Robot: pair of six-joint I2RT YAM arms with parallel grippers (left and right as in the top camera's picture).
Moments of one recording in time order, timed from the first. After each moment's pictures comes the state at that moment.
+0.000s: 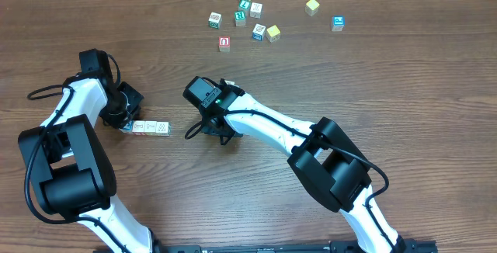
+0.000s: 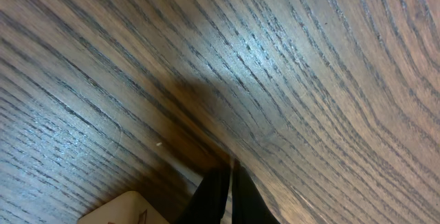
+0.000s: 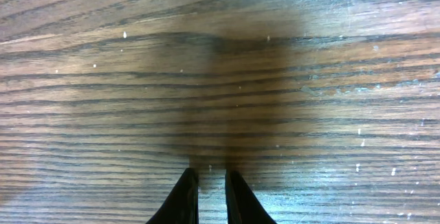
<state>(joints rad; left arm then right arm) 0.27 1.97 1.25 -0.67 0.09 -0.63 0.86 2.27 1.73 -0.83 0.07 0.99</state>
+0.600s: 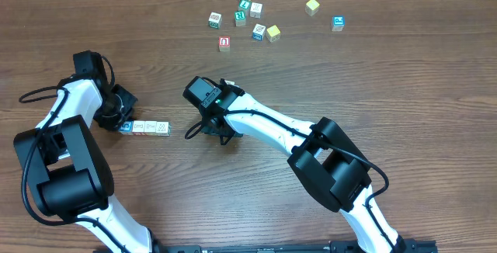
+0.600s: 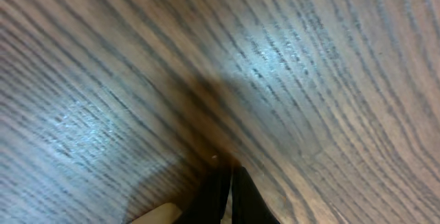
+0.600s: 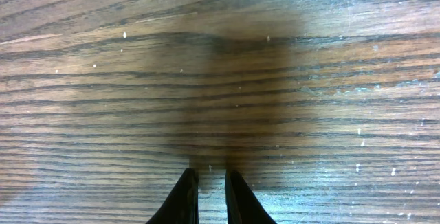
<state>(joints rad) 0.30 1.97 1.26 -0.70 0.04 -0.62 0.86 2.27 1.73 -0.83 0.07 0.99</state>
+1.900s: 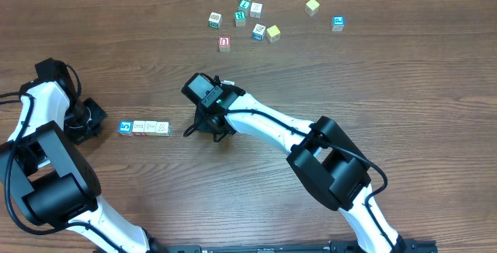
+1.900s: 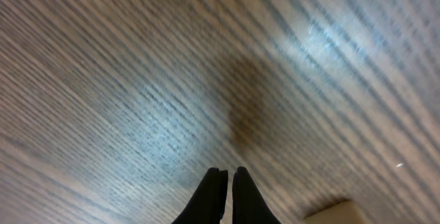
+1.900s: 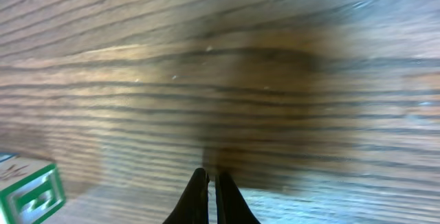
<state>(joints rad) 0.47 1.97 1.35 -0.92 -0.10 -0.33 0.85 2.27 1.72 -0.69 -0.05 0.99</state>
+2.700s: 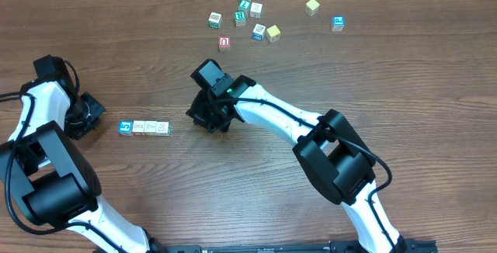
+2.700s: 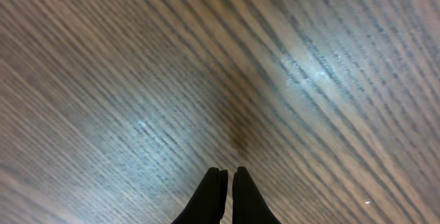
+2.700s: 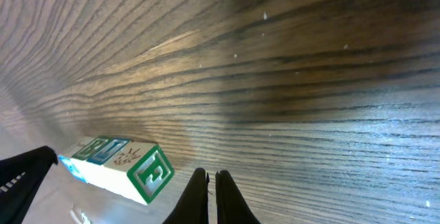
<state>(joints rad) 0.46 1.97 1.35 -0.83 -0.11 -0.39 0.79 2.27 1.72 -0.58 -0.34 1.27</state>
